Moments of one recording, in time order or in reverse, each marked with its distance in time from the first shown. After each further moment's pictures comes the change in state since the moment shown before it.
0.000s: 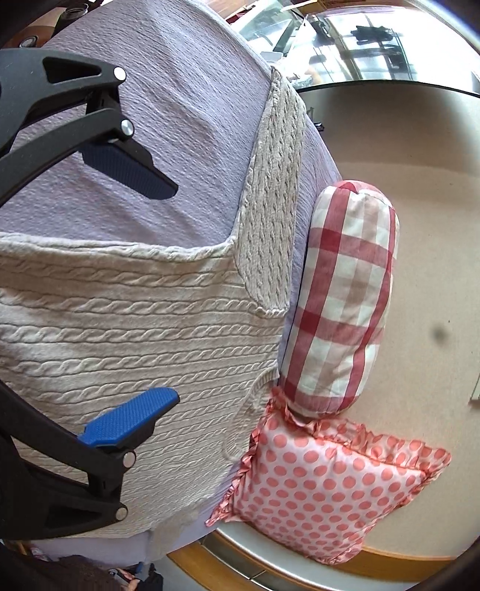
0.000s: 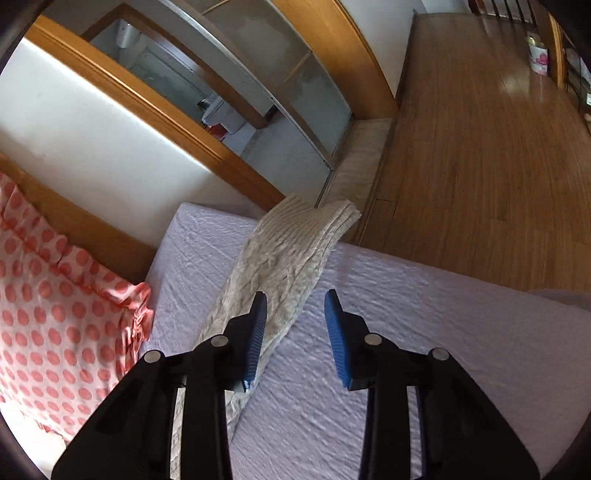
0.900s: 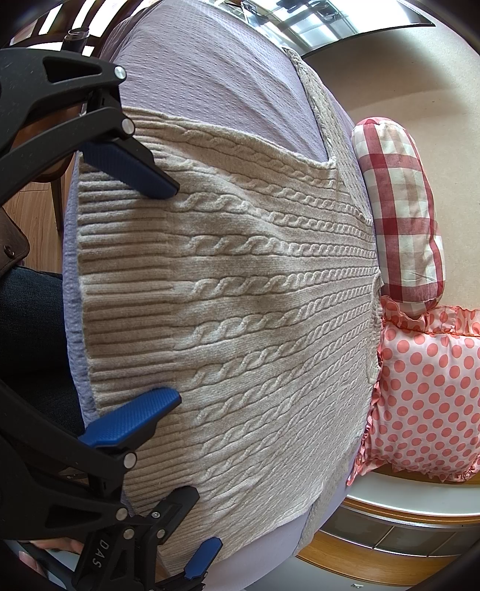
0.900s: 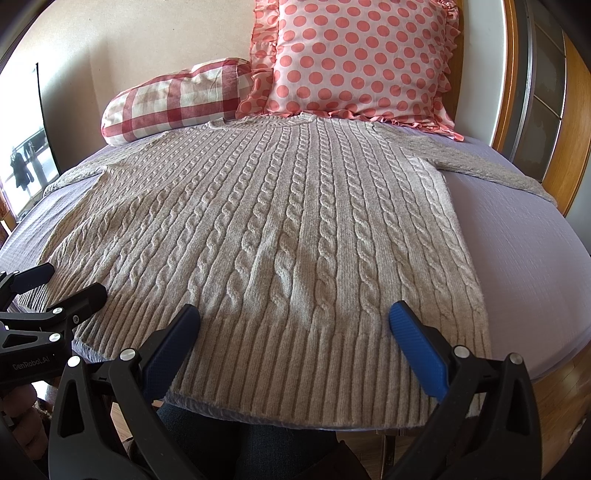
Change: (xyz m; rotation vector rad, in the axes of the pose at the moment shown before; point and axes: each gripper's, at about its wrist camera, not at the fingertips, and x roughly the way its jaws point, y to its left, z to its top) left arm -0.047 -0.083 -0.159 0.342 0.147 -0.008; right arm -0.205 0.051 -0.478 -1.176 0.064 0.264
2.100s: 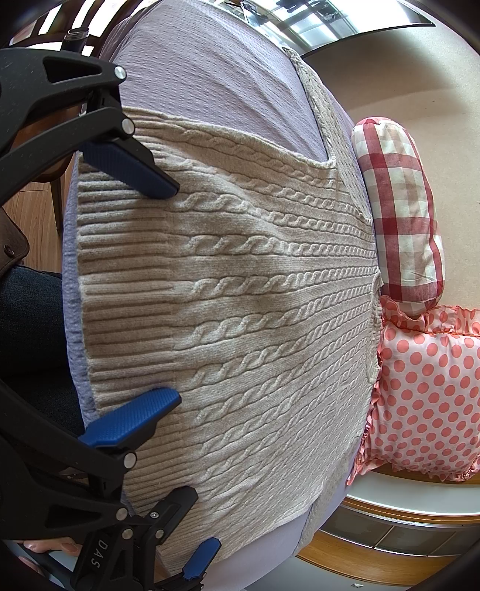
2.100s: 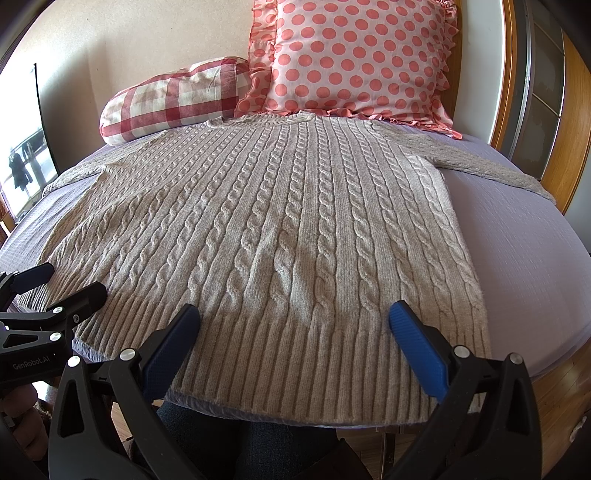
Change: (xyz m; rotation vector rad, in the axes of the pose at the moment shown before) left arm 0.000 0.000 0.000 -0.002 -0.002 0.000; right arm -0.004 -0.001 0.000 0.011 0.025 -0.016
